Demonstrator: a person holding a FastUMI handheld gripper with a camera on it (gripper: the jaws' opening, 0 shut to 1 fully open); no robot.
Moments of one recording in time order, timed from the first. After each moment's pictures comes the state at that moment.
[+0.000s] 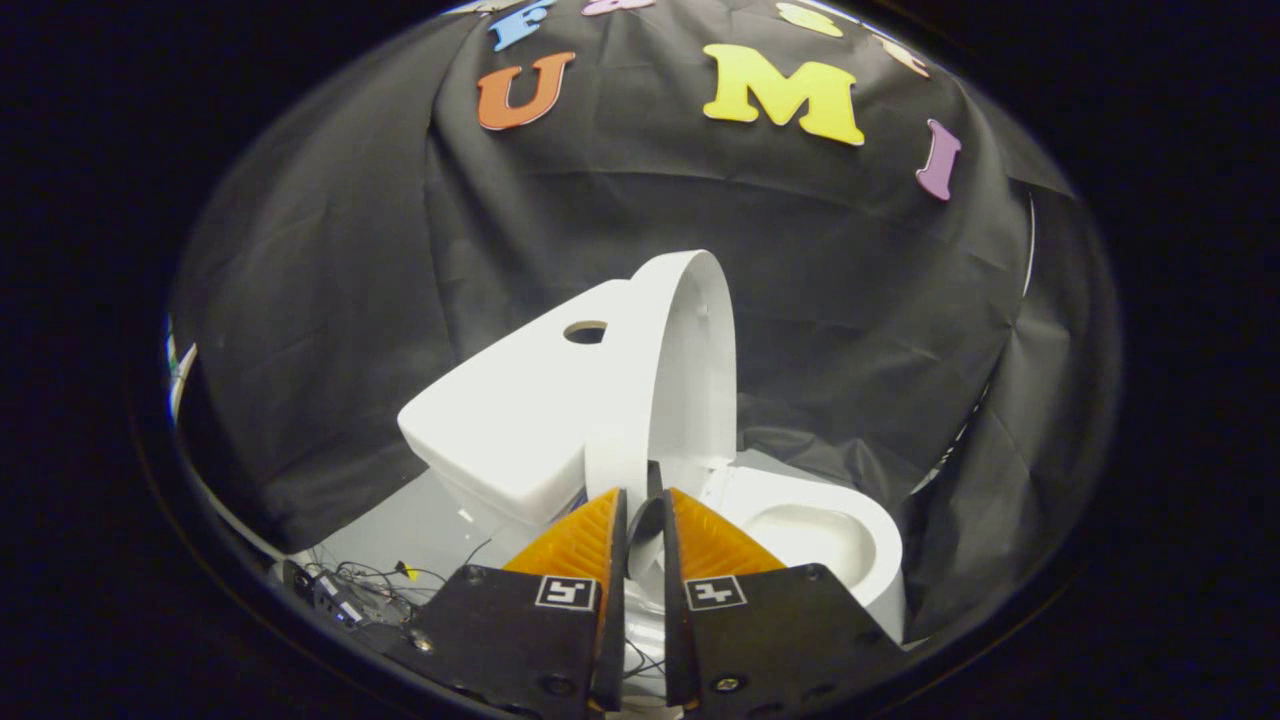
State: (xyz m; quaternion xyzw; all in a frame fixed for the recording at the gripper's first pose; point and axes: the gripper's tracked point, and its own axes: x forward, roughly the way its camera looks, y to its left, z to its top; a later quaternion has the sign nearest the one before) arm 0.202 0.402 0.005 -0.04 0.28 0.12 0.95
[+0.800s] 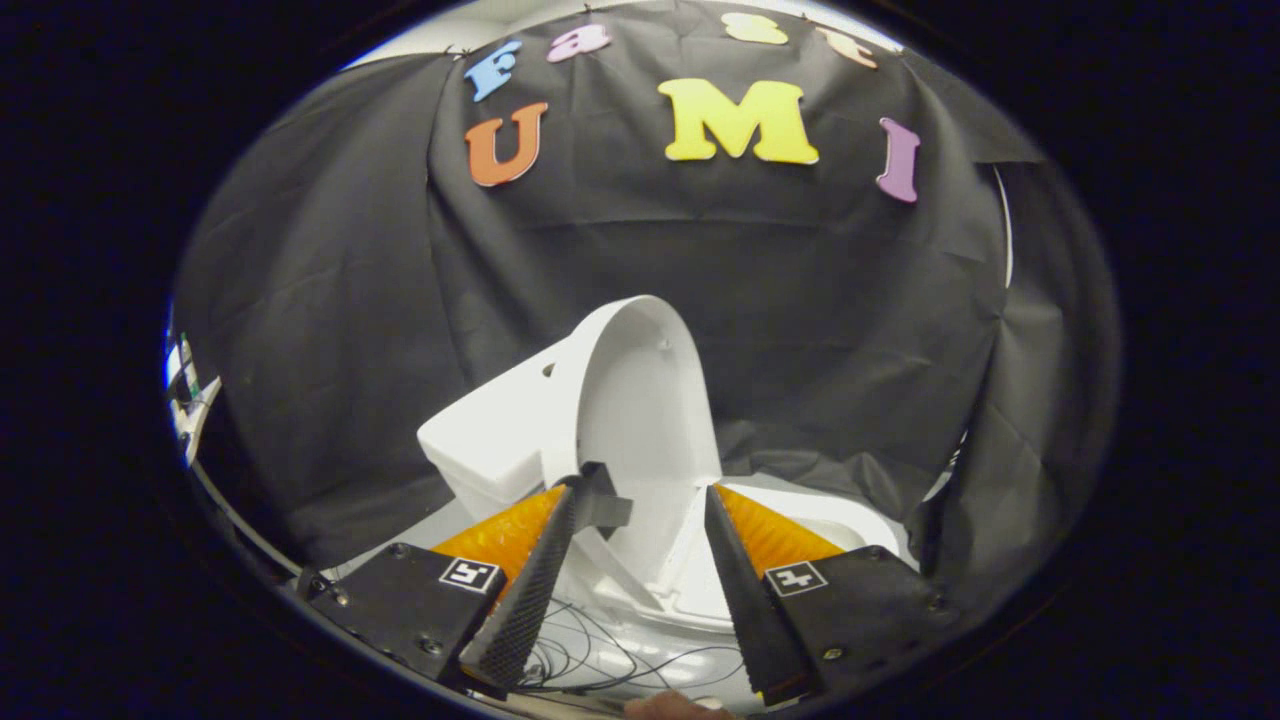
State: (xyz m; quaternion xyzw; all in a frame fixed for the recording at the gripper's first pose) arm 0.171 0.326 0.050 0.01 0.20 0.13 0.97
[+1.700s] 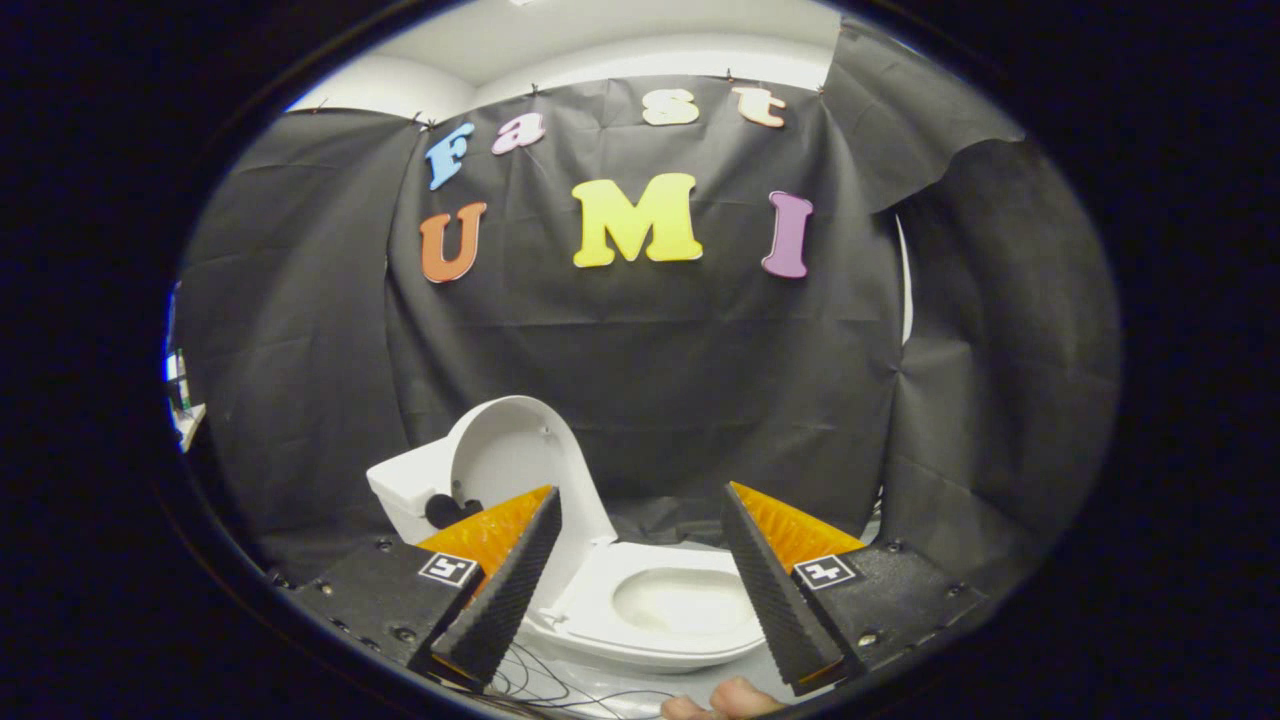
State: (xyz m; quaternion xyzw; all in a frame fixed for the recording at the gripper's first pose) arm 0.108 0.151 0.108 0.03 0.06 0.07 1.00
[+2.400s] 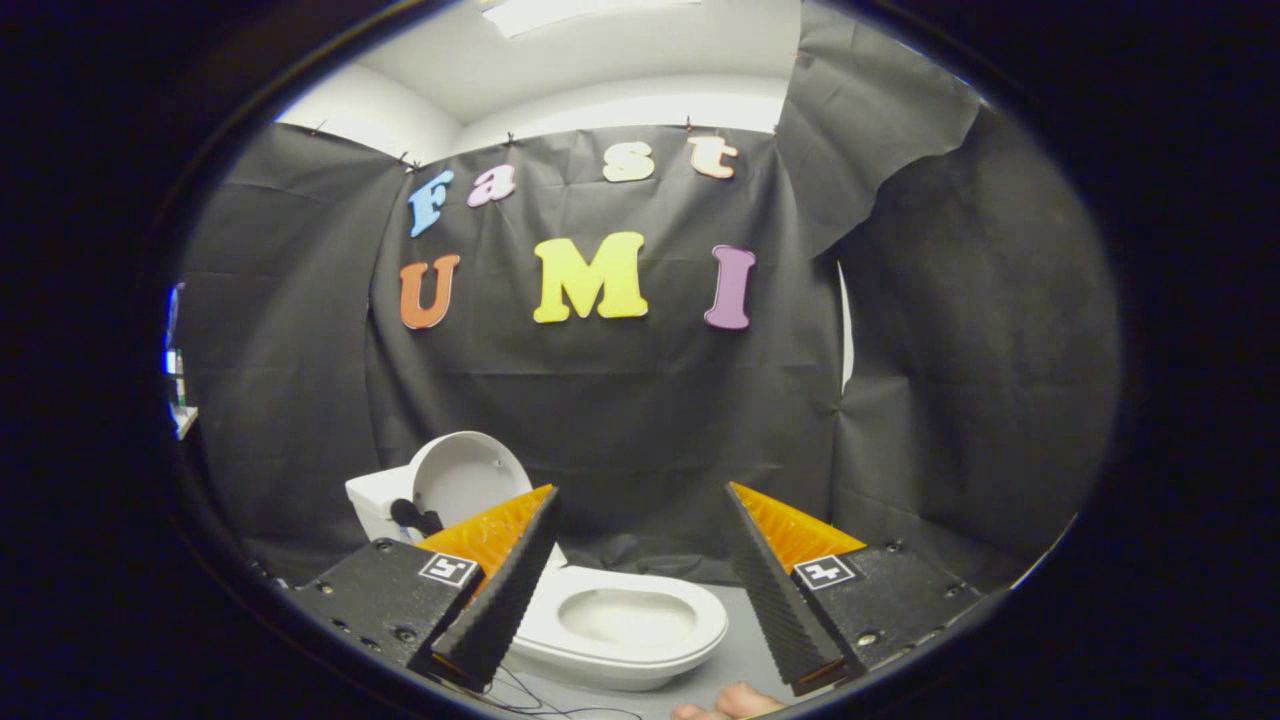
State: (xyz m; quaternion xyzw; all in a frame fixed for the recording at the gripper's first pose) arm 0.047 0.050 0.124 0.04 -0.03 0.03 1.00
